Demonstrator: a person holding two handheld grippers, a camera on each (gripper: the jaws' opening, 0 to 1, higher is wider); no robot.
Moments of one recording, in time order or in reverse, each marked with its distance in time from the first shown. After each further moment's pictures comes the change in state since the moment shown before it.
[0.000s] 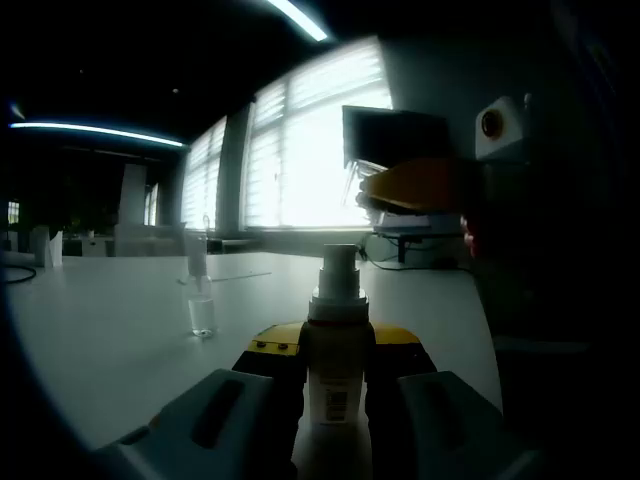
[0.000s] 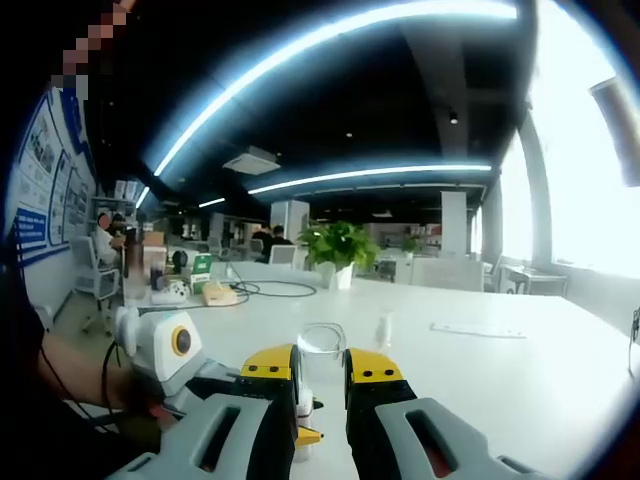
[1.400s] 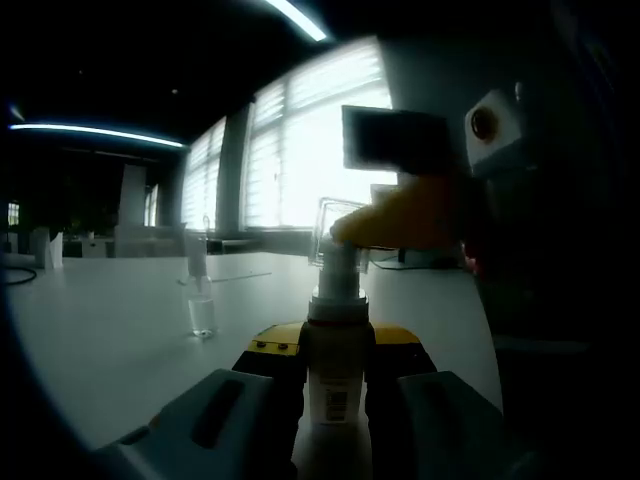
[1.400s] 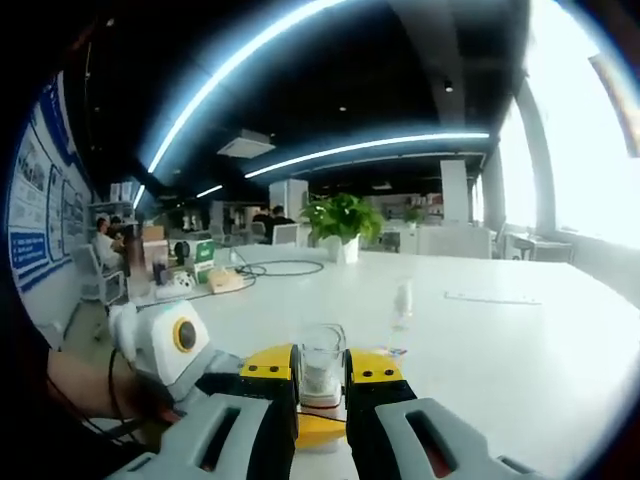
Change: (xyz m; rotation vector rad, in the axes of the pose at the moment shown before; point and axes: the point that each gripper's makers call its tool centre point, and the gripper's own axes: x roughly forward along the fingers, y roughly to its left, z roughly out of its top) left arm 0.000 0.001 0.000 0.004 0.000 0.001; right arm 0.016 0.016 -0.026 0.082 0.115 0.008
